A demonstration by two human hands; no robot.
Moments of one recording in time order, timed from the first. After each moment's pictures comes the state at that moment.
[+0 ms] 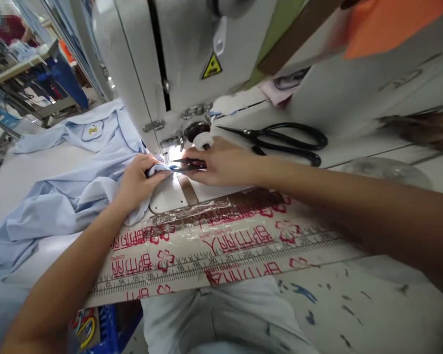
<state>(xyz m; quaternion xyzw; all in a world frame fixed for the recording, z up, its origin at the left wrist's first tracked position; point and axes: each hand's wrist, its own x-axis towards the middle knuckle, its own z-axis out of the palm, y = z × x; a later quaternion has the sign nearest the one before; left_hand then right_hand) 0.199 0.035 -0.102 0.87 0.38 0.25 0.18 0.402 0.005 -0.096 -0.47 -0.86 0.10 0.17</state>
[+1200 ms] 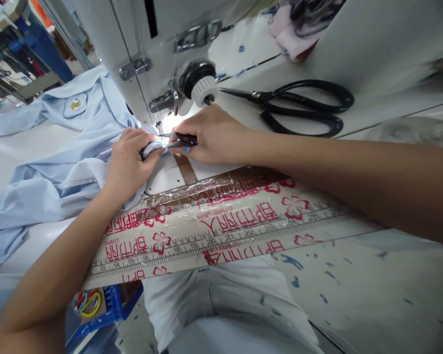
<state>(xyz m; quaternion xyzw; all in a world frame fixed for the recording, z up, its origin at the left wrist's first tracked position) 0.205 0.027 -0.105 0.89 0.36 0.27 0.06 0.392 0.008 -0.105 -0.49 -0.85 0.08 0.18</state>
